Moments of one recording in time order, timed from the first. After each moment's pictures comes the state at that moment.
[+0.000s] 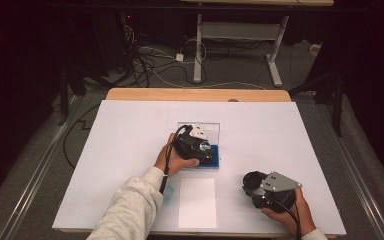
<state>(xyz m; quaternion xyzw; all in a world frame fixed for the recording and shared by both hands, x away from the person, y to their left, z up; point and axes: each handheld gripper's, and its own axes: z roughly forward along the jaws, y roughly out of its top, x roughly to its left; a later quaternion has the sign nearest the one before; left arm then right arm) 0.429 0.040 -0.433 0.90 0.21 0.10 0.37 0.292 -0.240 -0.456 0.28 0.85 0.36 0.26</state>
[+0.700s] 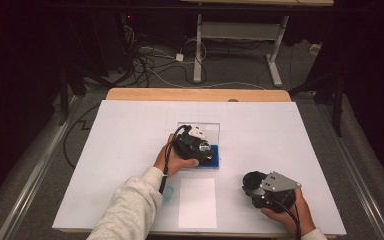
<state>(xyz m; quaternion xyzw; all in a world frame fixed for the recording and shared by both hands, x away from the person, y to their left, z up) 0.431 0.042 -0.435 0.90 0.22 0.08 0.37 0.292 -0.239 -0.457 0.28 0.85 0.36 0.27</state>
